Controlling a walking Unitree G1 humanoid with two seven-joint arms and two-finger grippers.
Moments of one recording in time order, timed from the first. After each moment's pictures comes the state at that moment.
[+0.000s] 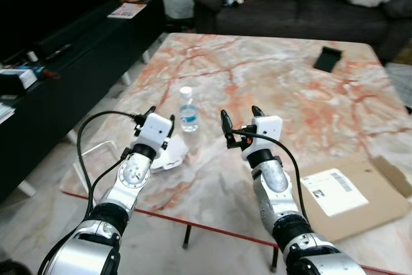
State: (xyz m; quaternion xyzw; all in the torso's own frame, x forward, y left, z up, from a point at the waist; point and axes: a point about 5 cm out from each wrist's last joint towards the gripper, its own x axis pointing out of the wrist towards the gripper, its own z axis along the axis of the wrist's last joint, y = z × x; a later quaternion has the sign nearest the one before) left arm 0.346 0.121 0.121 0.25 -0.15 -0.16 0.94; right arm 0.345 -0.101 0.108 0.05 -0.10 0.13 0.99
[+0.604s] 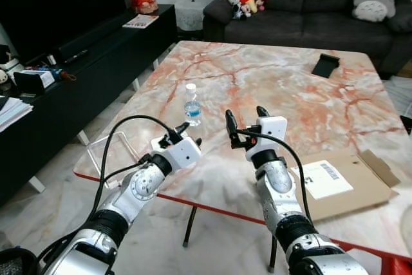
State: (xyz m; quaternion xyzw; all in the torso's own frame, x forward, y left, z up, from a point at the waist) left arm 0.337 0.110 0.097 0.40 -0.08 -0.24 0.88; right arm 0.344 -0.102 0.106 0.05 -0.10 0.13 0.99
